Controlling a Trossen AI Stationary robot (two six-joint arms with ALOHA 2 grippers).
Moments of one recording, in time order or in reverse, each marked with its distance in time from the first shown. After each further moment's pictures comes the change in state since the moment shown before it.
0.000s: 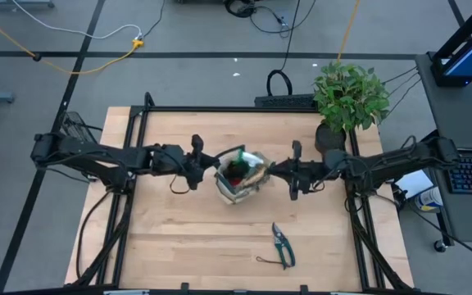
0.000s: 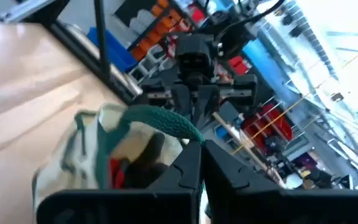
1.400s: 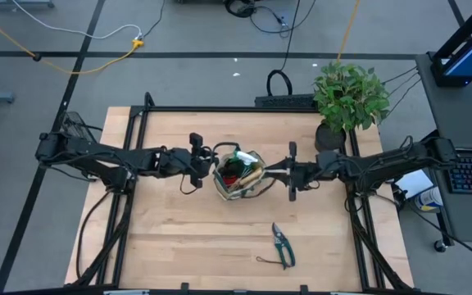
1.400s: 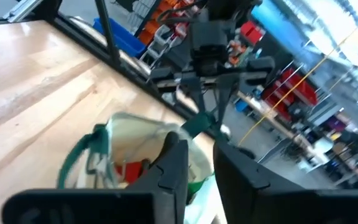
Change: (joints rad) left arm 0.002 0.071 0.000 -0.030 -0.161 -0.227; right arm -0.013 0.038 0.000 -0.062 0.024 0.172
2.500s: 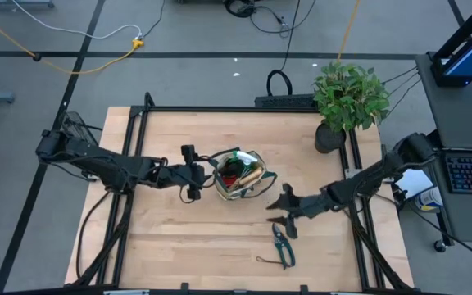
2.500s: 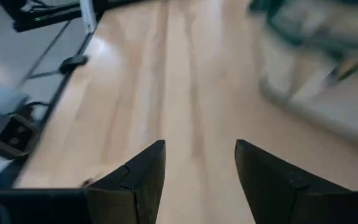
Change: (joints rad) left arm -0.140 -0.001 0.000 -0.195 -0.107 -0.481; right arm 0.373 0.311 0.000 -0.095 0.160 1.077
